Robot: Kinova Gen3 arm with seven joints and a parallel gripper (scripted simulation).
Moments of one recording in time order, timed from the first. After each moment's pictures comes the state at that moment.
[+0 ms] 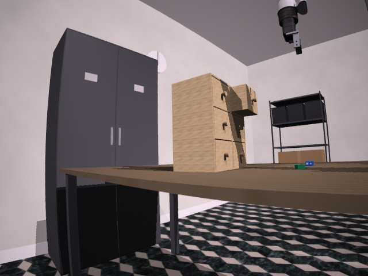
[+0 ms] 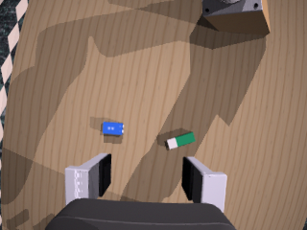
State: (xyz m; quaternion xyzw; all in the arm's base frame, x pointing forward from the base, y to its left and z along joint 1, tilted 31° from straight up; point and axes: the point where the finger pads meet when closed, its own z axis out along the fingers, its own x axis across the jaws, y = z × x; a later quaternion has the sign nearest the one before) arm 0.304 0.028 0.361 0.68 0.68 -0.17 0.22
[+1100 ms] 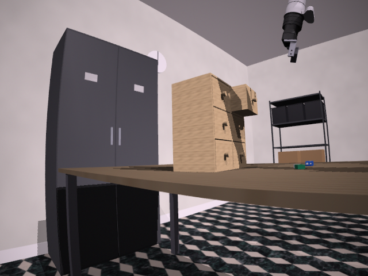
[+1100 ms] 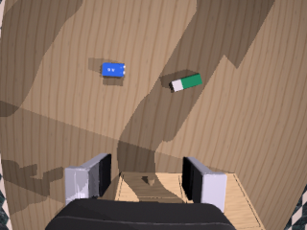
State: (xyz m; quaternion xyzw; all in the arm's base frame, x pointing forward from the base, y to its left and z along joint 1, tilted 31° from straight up) arm 0.327 0.010 0.337 0.65 0.69 -0.07 0.31
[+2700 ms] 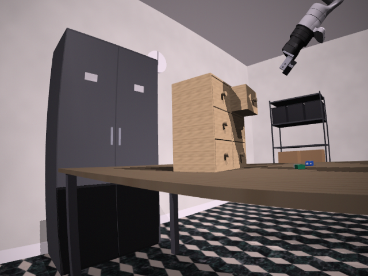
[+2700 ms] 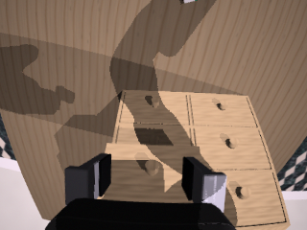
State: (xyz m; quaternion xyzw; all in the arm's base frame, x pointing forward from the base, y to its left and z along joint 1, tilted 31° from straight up) arm 0.360 -0.014 0.297 0.57 0.69 0.07 0.44
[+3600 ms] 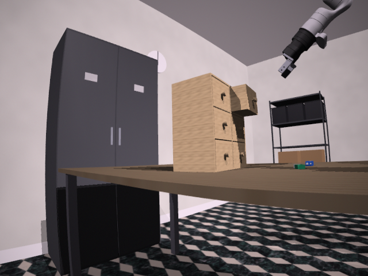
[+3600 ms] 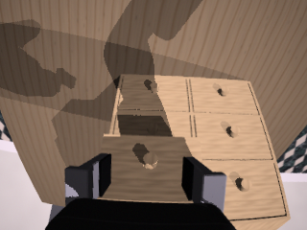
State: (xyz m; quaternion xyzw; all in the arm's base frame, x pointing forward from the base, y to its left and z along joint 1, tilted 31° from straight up) arm 0.366 -0.019 0.286 0.55 0.69 0.10 0.46
